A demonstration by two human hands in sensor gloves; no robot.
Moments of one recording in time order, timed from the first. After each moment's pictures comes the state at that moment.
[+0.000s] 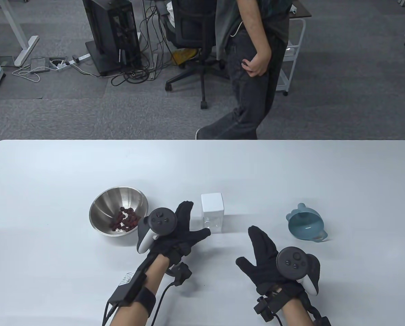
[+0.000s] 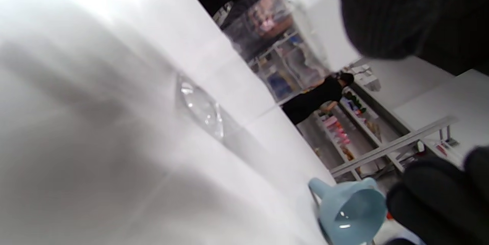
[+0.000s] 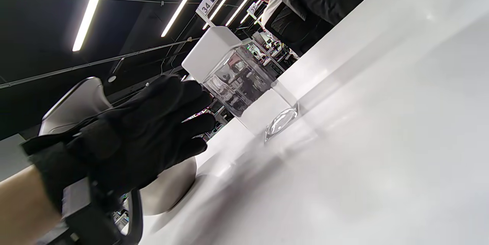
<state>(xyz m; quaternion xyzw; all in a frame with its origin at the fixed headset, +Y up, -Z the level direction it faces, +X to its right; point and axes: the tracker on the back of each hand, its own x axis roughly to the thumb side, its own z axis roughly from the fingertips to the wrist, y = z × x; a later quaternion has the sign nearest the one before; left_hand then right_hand) -0.123 -0.745 -0.386 -0.14 -0.13 0.41 0.89 0.172 -0.733 -0.285 0.13 0.00 0.90 0.41</state>
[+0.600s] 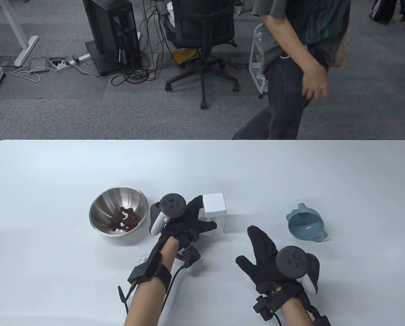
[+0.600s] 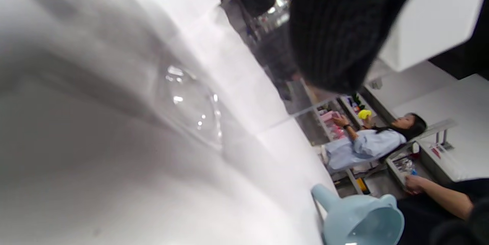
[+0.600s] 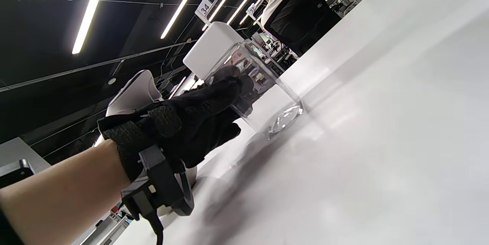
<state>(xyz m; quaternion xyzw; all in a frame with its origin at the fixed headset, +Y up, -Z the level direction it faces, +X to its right) -0.104 -0.768 -0.428 -0.16 -0.14 0.45 0.87 0.170 -0.731 -0.286 0.13 0.00 0.90 0.41</state>
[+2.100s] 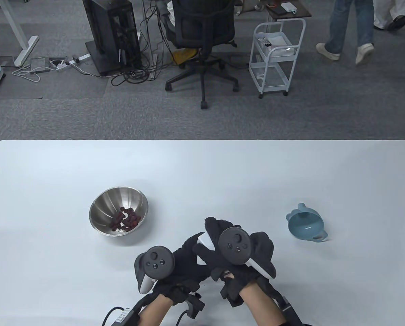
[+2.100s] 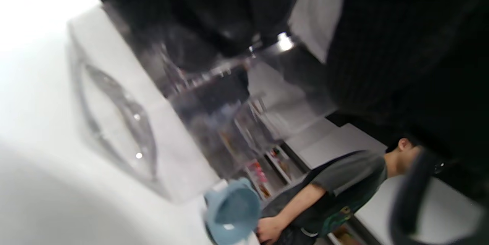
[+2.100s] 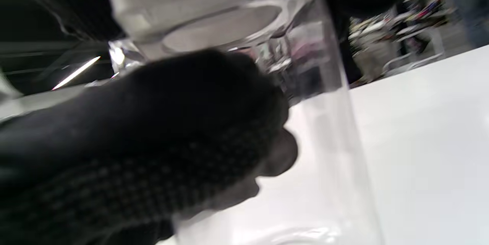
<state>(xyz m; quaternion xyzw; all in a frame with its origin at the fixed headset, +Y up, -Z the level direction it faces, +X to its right) -0.110 -0.721 -0.287 -0.01 -0.23 0.52 0.82 0.064 -0.619 -0.285 0.19 0.00 0.95 0.24</state>
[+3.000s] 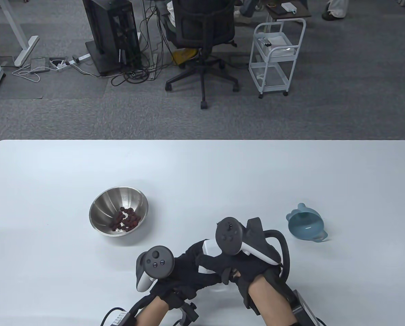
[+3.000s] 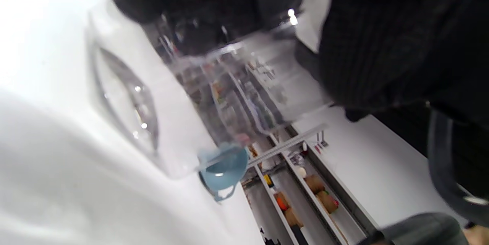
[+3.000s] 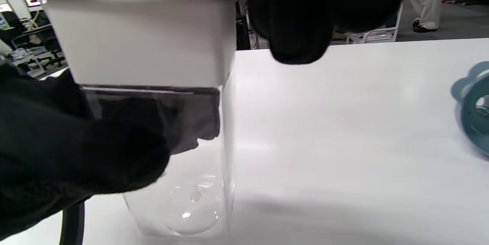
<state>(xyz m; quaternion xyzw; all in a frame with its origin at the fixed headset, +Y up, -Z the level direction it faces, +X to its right) -0.107 -0.730 -0.282 -0.07 -0.27 0.51 0.82 0.062 -0.595 -0.283 0.13 0.12 0.98 0.06</state>
